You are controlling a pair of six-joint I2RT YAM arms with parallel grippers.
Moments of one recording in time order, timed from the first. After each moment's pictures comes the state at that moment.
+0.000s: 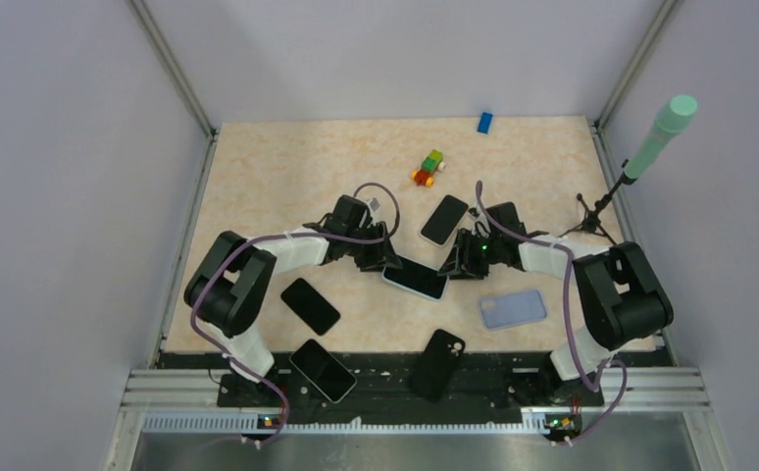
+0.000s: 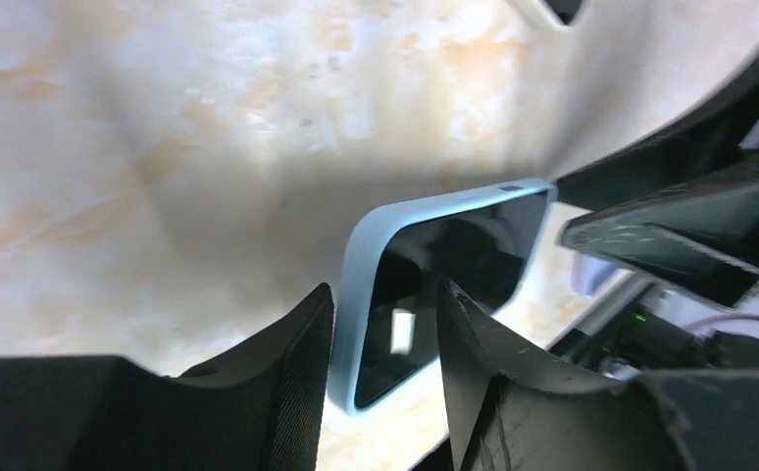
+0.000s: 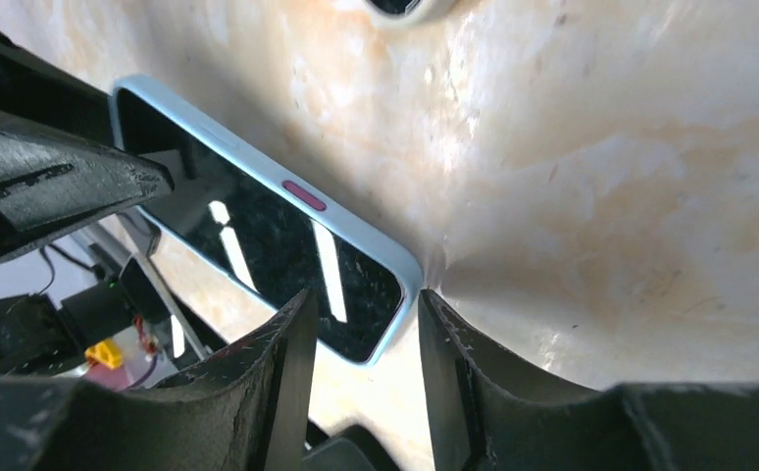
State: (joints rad) left arm -0.54 1.73 0.90 -0.03 0.45 -0.74; right arm 0.34 1.57 0.69 -0.10 -0.55 0.58
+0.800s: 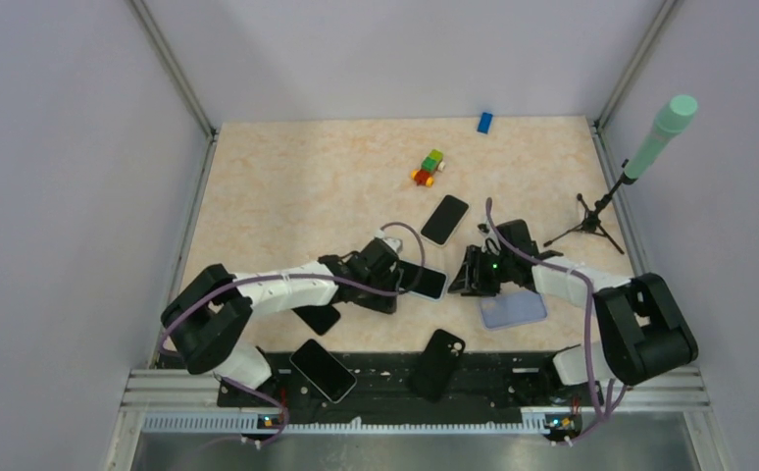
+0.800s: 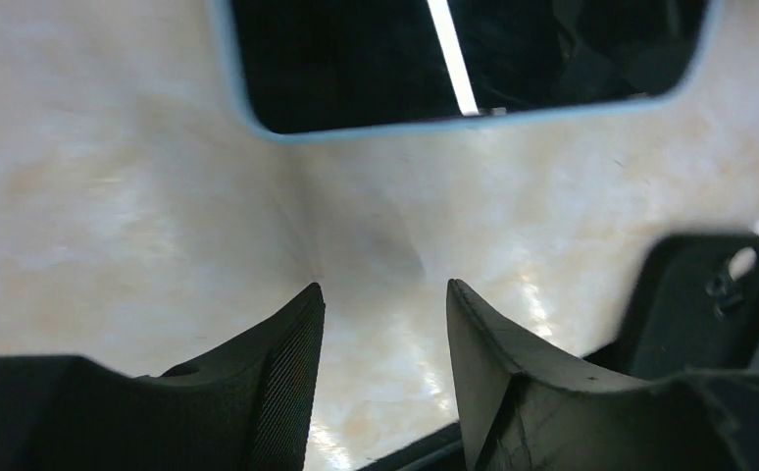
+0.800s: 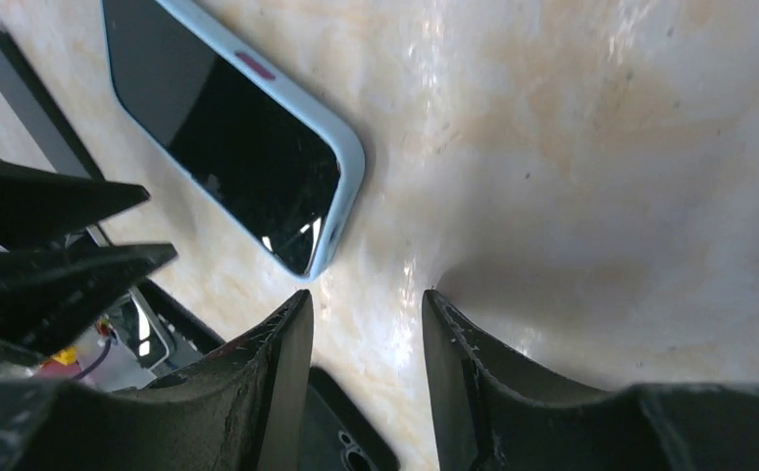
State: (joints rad) left arm -0.84 1.52 0.81 -0.35 -0.02 -0.56; right arm 0.34 1.41 0.57 -0.15 -0.48 0.52
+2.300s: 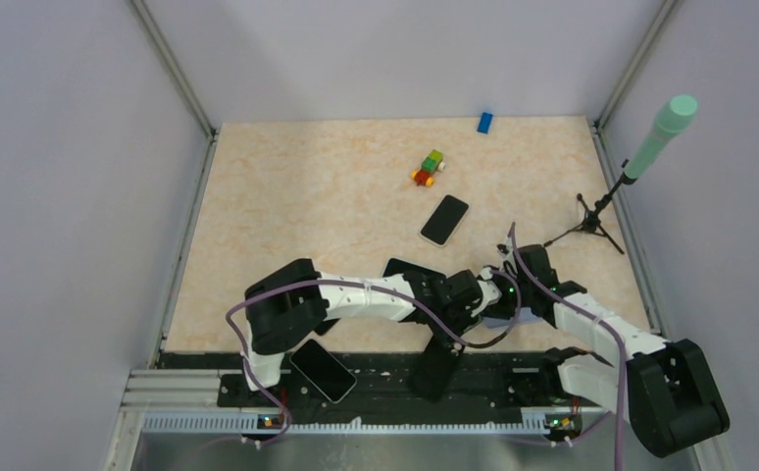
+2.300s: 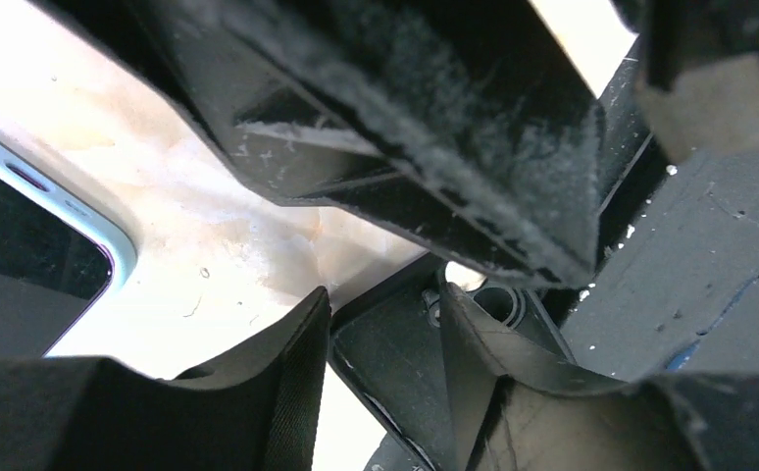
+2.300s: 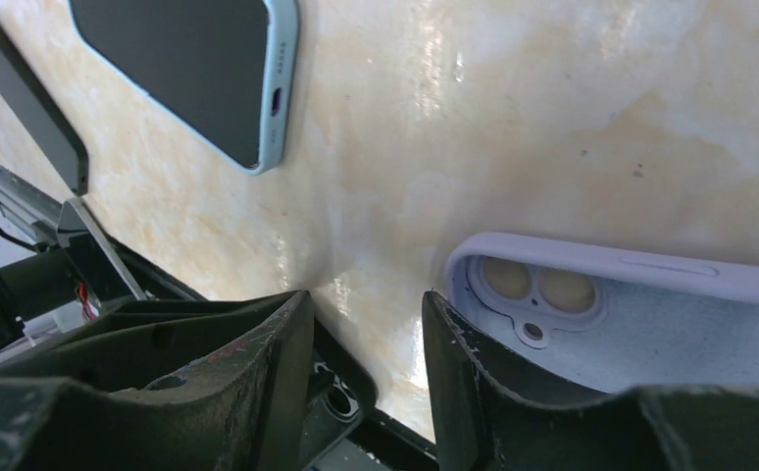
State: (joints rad) left arm -1.24 1.90 1.25 -0.39 0.06 -0.21; right arm 0.33 1.05 0.36 -0.25 -0.45 0.60
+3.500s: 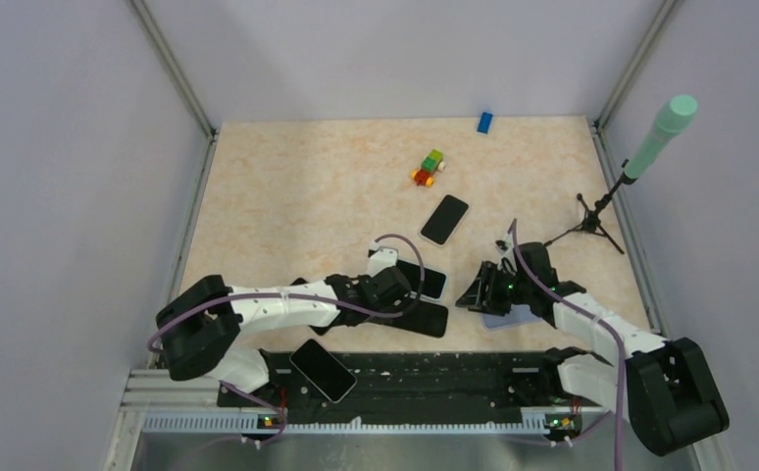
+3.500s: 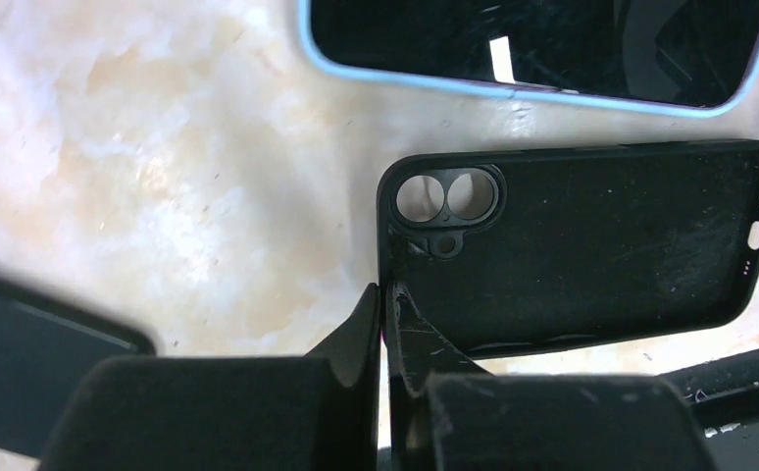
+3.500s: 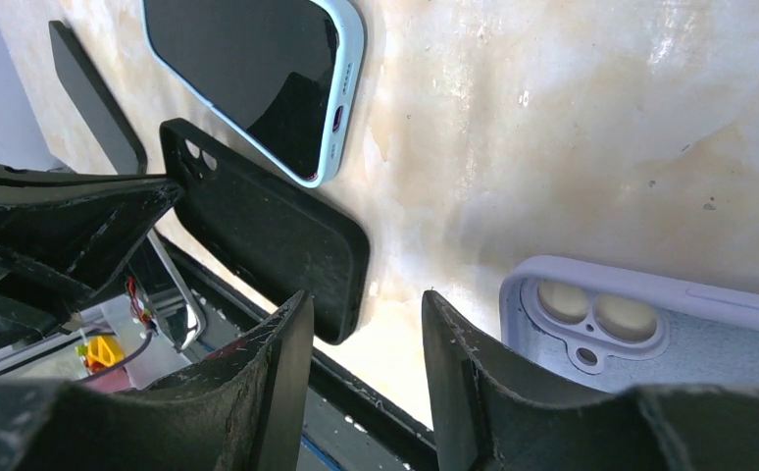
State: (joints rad) left arm -1.09 1.49 0.79 -0.38 -0.36 -0.77; right arm 0.33 1.05 0.35 -0.18 -0.50 0.65
